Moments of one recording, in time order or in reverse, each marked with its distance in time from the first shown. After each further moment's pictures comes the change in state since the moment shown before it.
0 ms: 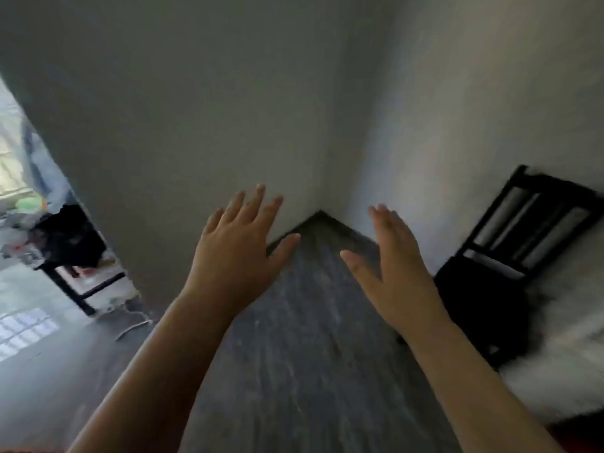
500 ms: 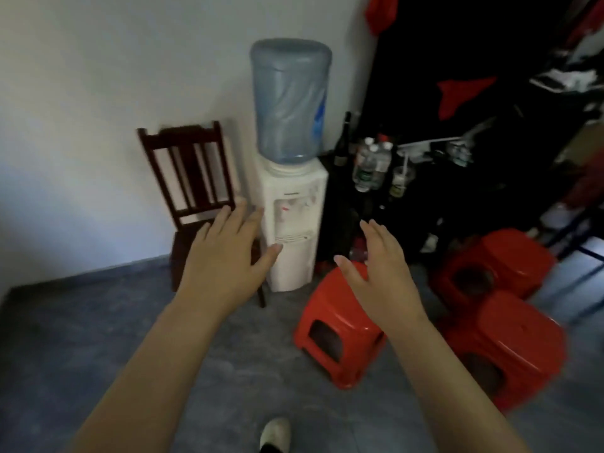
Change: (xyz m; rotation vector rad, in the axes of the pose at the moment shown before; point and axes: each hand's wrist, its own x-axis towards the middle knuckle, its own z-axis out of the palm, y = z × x) left_hand -0.003 0.511 0.141 -0.204 -0.263 0.932; right_hand -0.299 0.268 -0.299 -0.339 0.503 0.951
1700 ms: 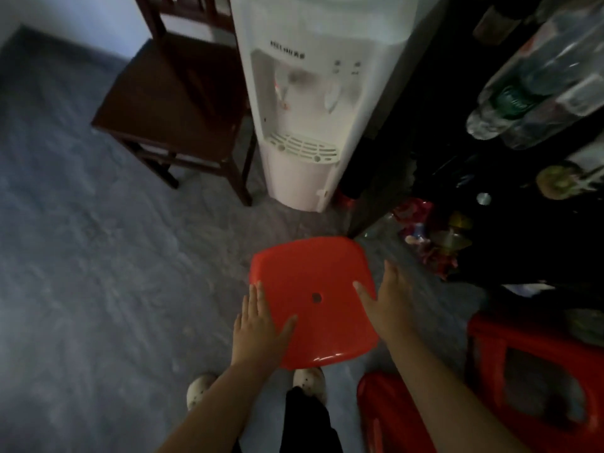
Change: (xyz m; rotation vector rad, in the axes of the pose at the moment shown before) left_hand 0.189 0.203 0.570 -0.441 -0.469 -1.113; right_hand 0.305 0.511 0.285 -0.184 -0.773 0.127
